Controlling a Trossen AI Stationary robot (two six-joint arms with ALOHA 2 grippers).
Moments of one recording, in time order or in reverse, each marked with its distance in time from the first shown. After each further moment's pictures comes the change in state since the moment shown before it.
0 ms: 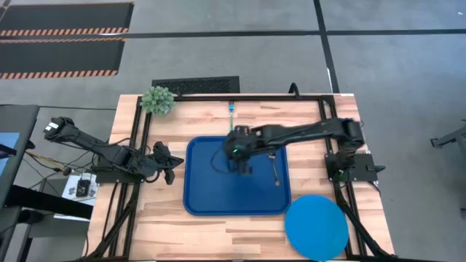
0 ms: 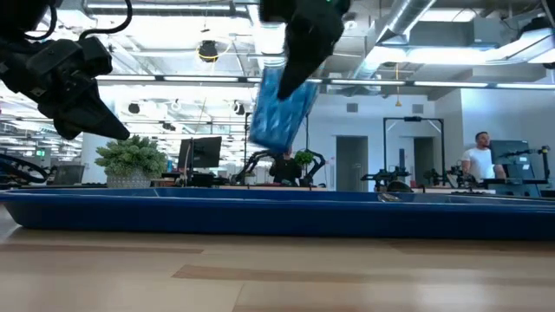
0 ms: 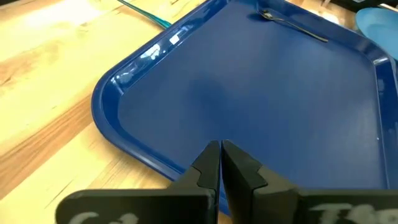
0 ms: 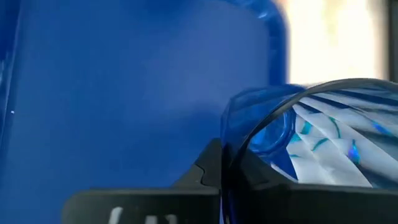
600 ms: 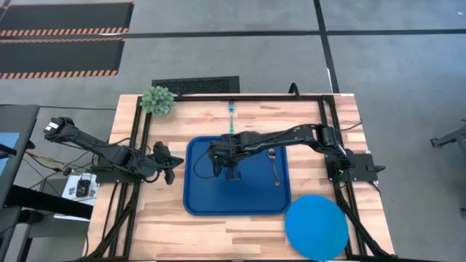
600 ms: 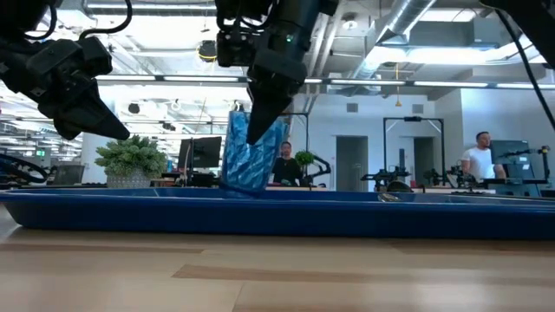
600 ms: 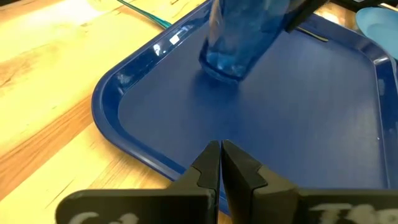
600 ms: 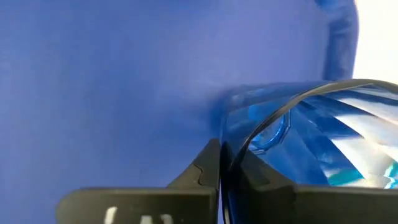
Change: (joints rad) left arm 0.000 0.000 0.000 0.000 -0.001 0.002; right arm -0.006 0.281 0.217 -0.062 -0.078 -0.046
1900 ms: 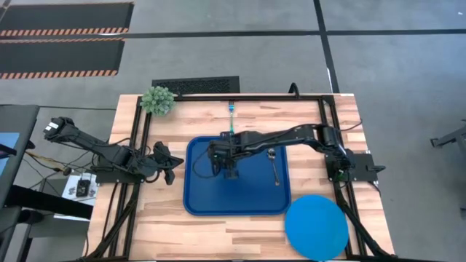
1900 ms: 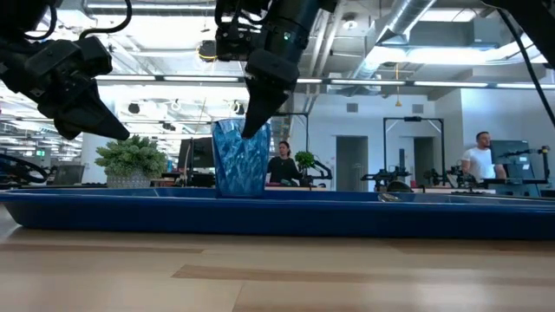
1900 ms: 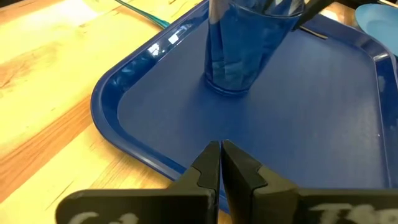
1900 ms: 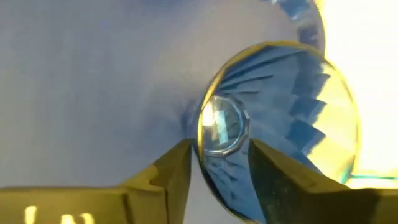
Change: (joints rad) left arm 0.000 0.000 0.000 -0.001 0.005 0.013; right arm 0.000 -0.009 -0.002 0.041 0.064 0.017
